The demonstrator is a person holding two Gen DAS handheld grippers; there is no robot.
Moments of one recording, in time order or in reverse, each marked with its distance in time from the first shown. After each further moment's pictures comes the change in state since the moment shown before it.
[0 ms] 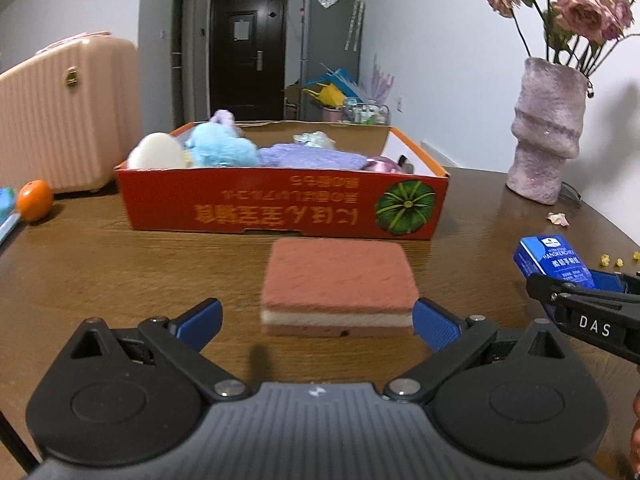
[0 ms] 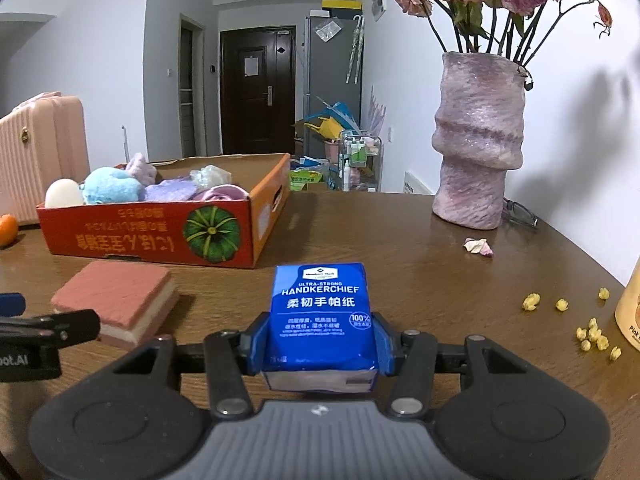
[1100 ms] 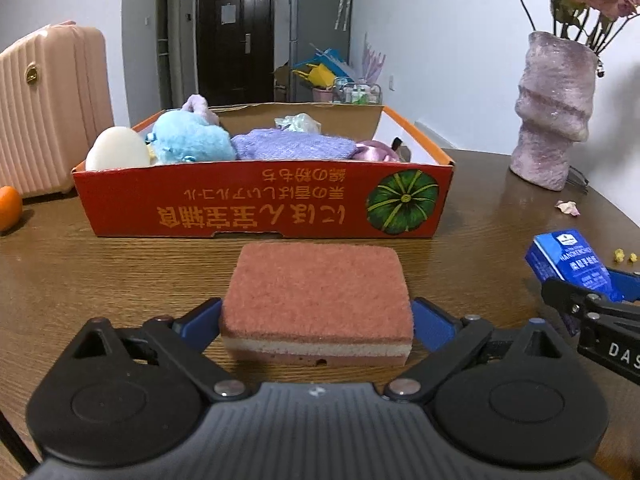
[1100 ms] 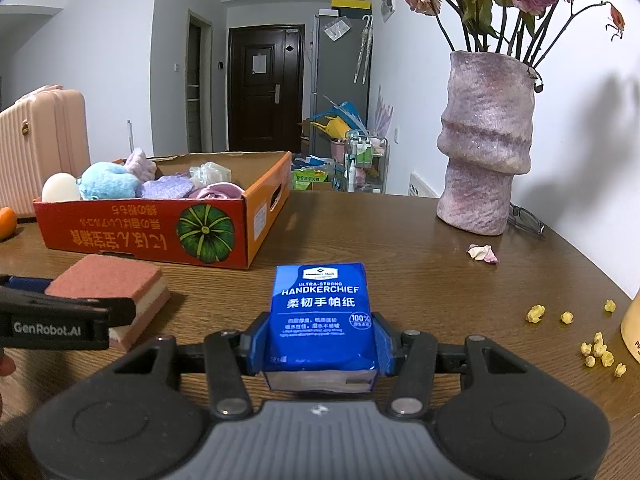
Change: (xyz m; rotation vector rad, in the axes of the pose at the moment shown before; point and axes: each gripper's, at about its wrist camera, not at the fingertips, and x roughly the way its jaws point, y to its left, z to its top) left arm 0.048 -0.014 0.016 0.032 0.069 -0.018; right arm 0.010 -0.005 0.002 -0.028 0.003 0.016
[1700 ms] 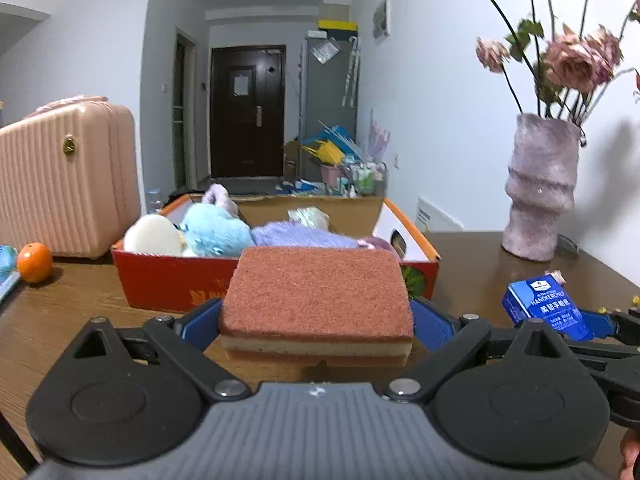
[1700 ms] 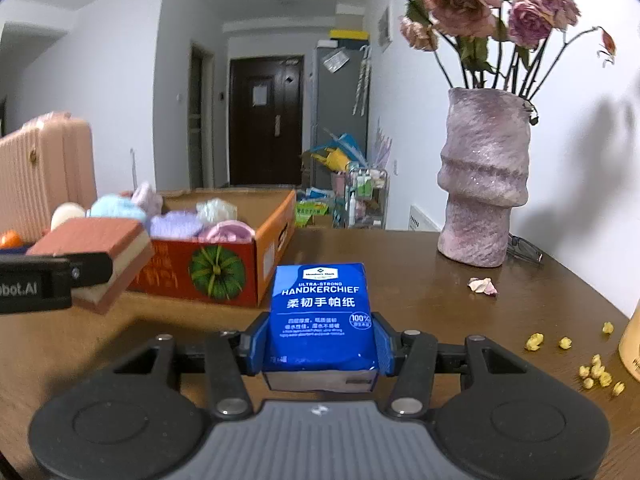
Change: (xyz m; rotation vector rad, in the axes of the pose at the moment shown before) left arm -0.052 -0.002 0.009 -0.007 -0.238 0.016; right arm -0.013 0.007 0.008 0.026 -0.115 0.004
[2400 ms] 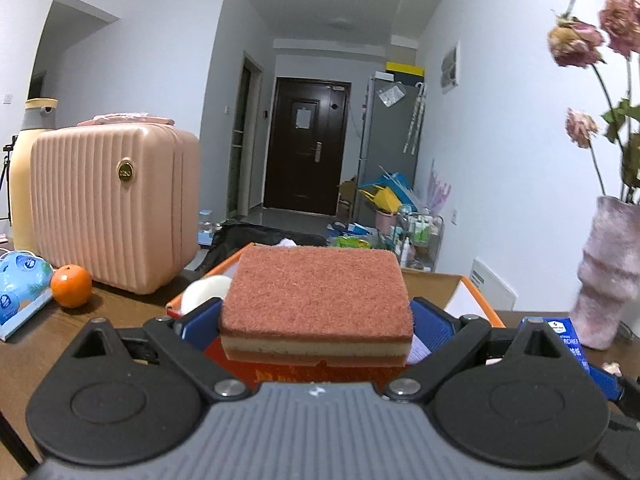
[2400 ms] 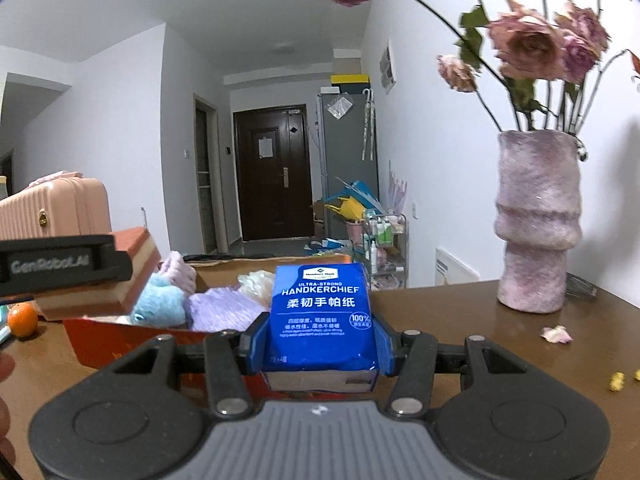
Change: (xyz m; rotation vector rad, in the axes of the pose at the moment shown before) left arm 0.028 0.049 0.042 -0.139 -0.130 0.147; right arm 0.040 0.066 0.033 0.057 -0.157 0.047
